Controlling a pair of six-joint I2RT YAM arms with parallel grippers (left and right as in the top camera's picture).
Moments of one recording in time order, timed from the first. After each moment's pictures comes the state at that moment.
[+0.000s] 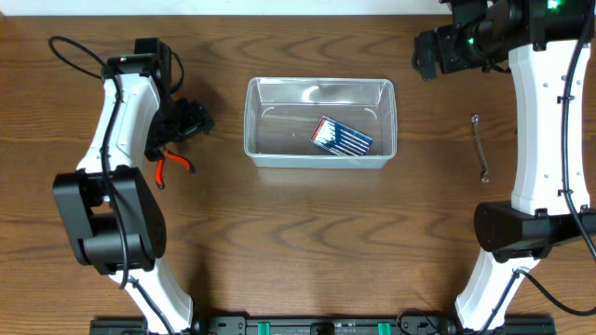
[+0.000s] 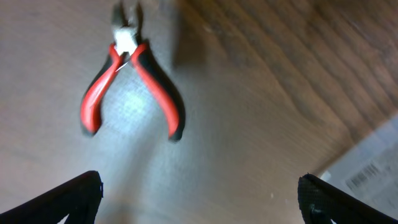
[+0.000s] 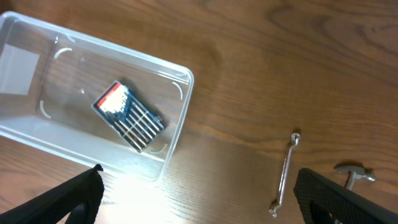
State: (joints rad) left arm 0.08 1.99 1.61 -1.18 0.04 -0.50; right arm 0.09 2.04 2.51 -1.59 -0.12 -0.14
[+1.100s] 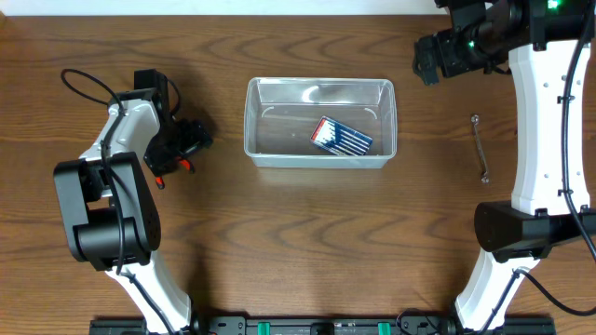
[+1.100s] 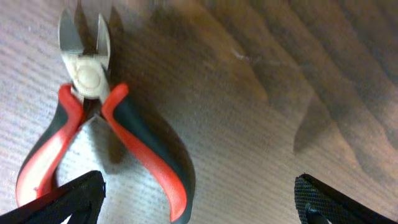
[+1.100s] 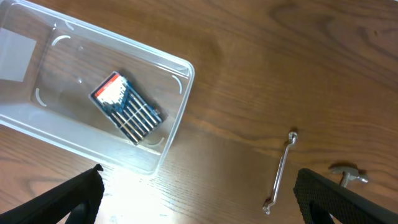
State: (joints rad) left arm 0.14 2.01 1.36 -0.85 0.09 -0.46; right arm 0.09 2.04 2.51 -1.61 -0.12 -0.19
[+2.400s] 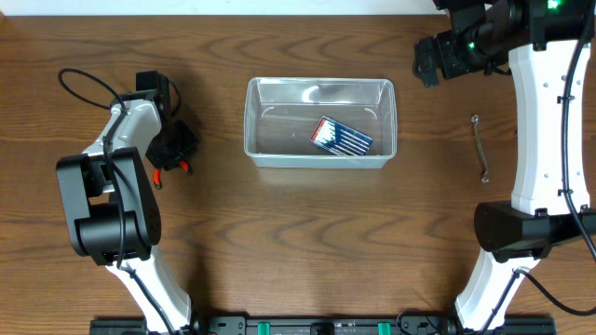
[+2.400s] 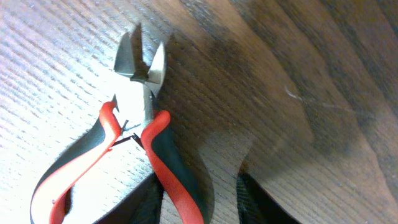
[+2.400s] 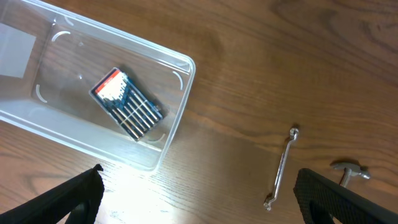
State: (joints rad) left arm 0.14 2.04 1.36 -0.84 0.00 -0.54; right arm 0.09 2.04 2.51 -1.63 -0.12 -0.19
